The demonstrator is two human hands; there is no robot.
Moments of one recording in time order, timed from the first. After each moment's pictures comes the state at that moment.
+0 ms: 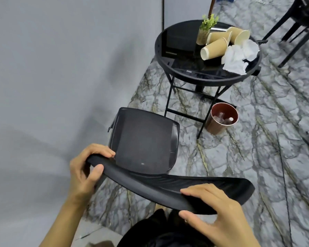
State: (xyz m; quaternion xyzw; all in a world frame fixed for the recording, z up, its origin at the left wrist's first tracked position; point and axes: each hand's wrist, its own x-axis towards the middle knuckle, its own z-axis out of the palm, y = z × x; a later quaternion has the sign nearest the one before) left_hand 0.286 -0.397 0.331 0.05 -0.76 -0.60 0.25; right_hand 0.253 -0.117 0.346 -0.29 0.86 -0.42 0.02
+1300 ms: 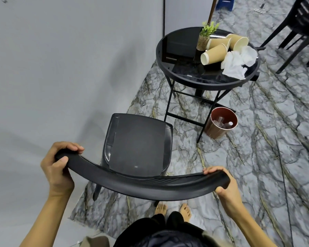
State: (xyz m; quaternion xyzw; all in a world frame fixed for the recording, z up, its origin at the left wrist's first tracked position) left_hand 0.290 -0.451 0.314 0.13 -0.68 -0.62 0.37; right_hand 0.194 -0.080 0.243 -0.08 0.66 -0.73 0.18
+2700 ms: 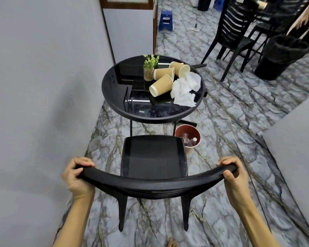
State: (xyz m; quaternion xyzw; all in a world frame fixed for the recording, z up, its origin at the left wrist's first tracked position) left_hand 0.034 -0.384 0.281 0.08 -0.55 -0.77 0.31; right_hand 0.027 -0.015 0.284 0.01 0.66 -0.75 -0.08
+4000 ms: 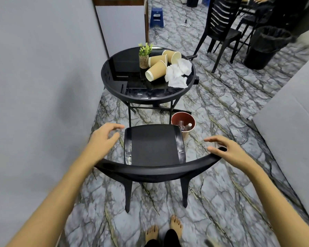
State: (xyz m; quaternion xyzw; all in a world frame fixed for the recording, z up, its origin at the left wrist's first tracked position) left_hand 0.084 -0.372 0.344 -0.01 -0.92 -0.38 0.01; right_hand 0.091 0.004 0.315 -0.05 0.88 -0.45 0.12
